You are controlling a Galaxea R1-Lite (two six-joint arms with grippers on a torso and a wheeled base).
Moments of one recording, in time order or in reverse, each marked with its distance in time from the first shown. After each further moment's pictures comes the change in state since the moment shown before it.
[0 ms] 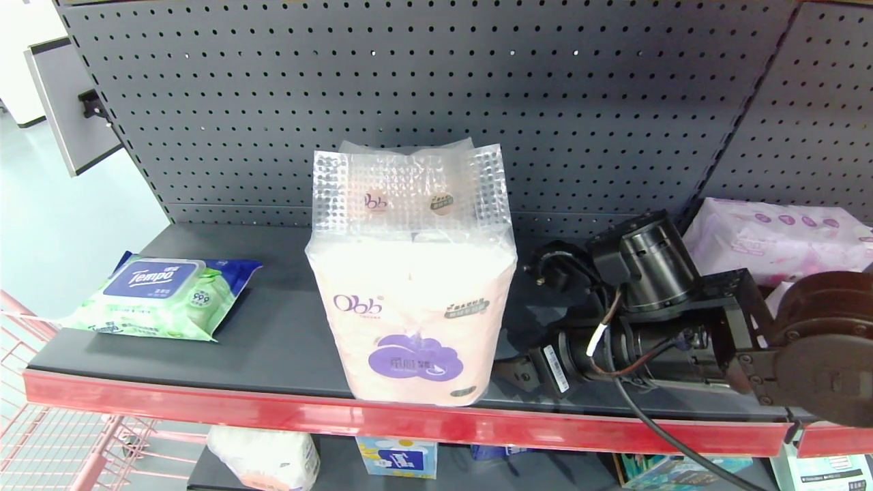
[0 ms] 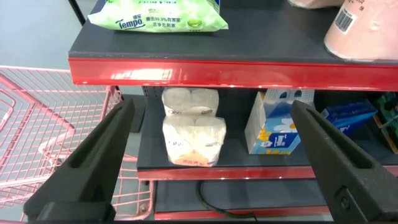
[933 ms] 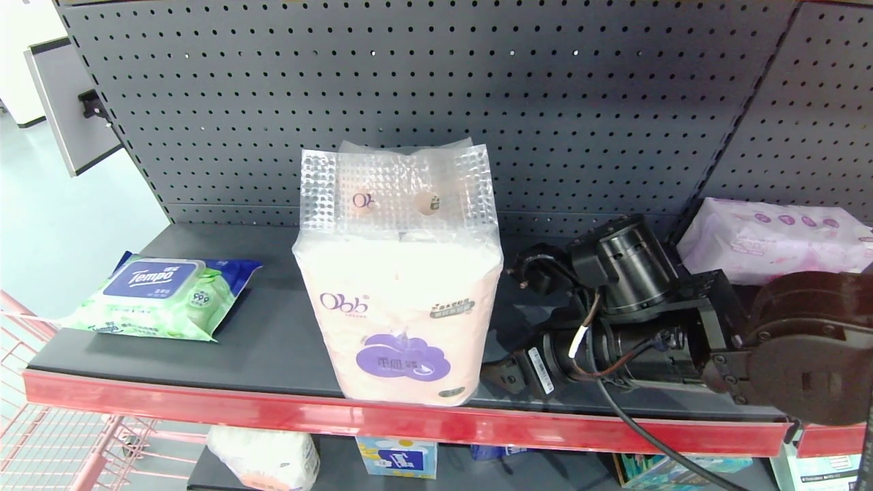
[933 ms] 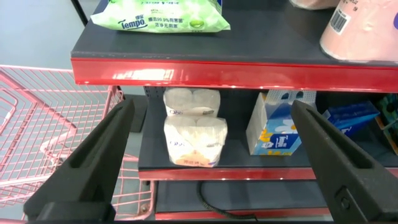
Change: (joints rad) left arm 0.000 0.000 -0.001 -0.002 0.009 -0.001; right arm 0.023 0.037 -0.029 -0.002 -0.001 0.000
